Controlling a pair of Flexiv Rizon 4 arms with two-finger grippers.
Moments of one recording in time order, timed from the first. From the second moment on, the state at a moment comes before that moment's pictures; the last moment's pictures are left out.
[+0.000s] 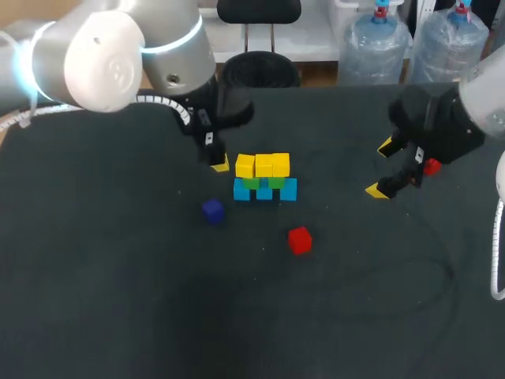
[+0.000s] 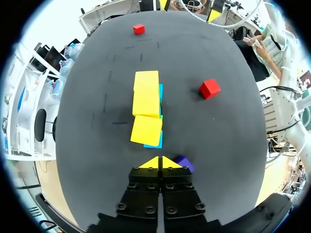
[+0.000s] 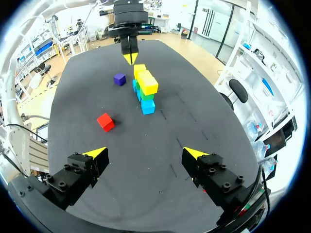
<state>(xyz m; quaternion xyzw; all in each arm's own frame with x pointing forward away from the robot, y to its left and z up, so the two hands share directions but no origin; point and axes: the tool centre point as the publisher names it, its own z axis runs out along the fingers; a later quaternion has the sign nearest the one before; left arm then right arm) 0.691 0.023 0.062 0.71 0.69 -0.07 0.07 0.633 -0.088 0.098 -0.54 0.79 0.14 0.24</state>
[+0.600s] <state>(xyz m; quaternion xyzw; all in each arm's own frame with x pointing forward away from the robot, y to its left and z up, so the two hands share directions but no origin) 0.690 0.016 0.062 0.71 0.69 -0.08 0.08 0.633 -0.088 0.098 -0.54 0.79 0.14 0.24</state>
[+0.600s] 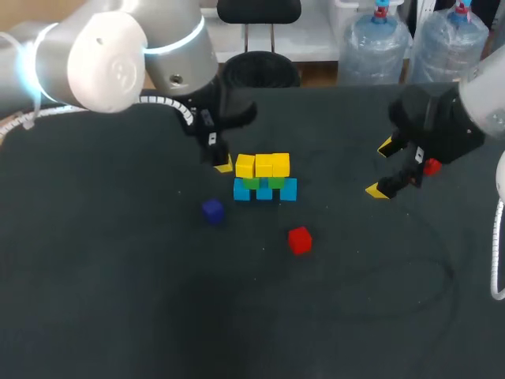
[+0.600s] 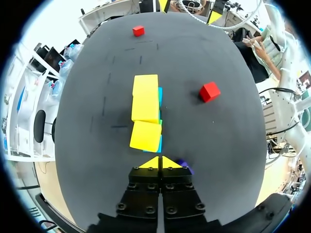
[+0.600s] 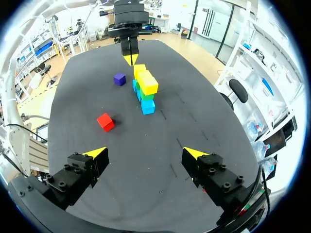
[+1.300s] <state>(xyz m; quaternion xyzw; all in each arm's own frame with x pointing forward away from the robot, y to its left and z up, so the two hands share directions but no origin) 0.690 0.012 0.061 0.71 0.69 -0.08 0.08 0.633 -0.088 0.098 -0.54 0.79 0.14 0.24</state>
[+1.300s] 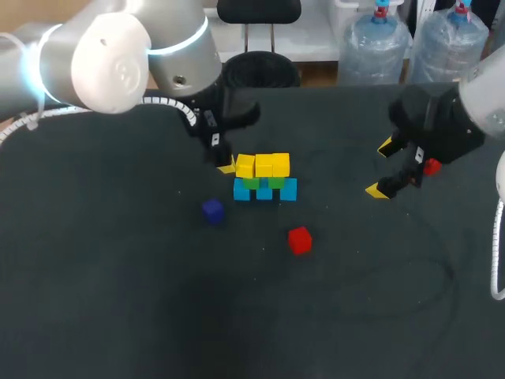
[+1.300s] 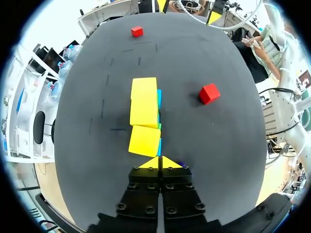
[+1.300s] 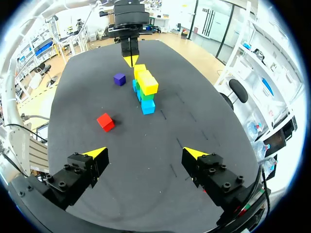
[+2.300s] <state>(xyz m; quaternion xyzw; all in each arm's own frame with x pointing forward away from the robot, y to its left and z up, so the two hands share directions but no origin) 0.689 0.009 0.061 0.71 0.69 -0.08 0.08 0.633 -0.088 0.098 -0.54 0.79 0.14 0.24</state>
